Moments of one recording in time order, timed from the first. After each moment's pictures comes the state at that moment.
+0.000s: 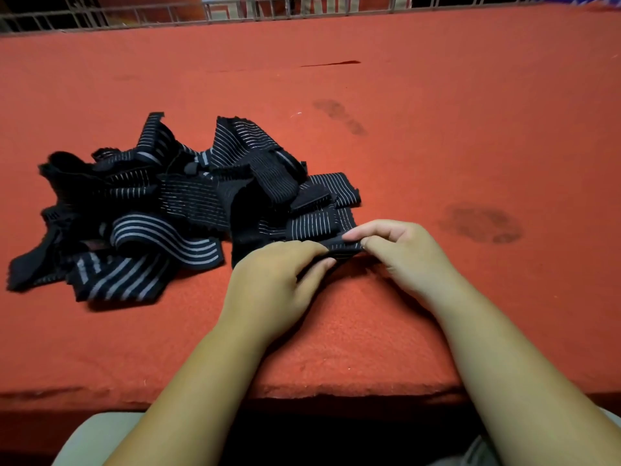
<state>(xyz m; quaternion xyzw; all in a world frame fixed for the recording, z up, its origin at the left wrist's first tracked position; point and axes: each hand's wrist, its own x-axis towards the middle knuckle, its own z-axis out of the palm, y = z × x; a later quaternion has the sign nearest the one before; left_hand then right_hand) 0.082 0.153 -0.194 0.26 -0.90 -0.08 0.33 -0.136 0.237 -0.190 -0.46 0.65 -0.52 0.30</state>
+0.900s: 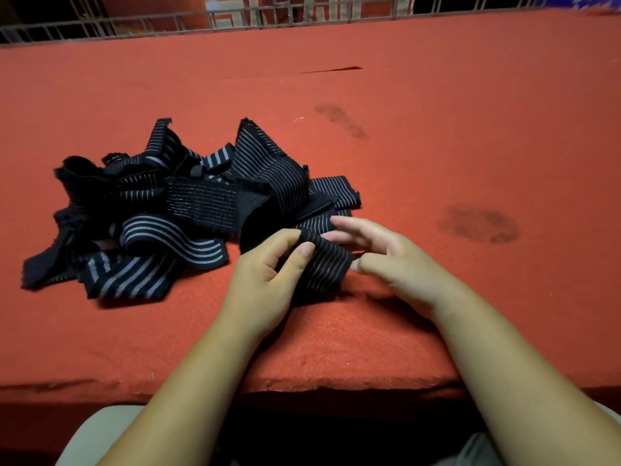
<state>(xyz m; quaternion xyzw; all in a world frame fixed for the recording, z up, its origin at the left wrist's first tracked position) 0.091 0.161 -0.189 0.26 -0.80 -0.35 0.41 -0.123 0.247 -0.180 -0.52 0.53 -0.51 0.44</state>
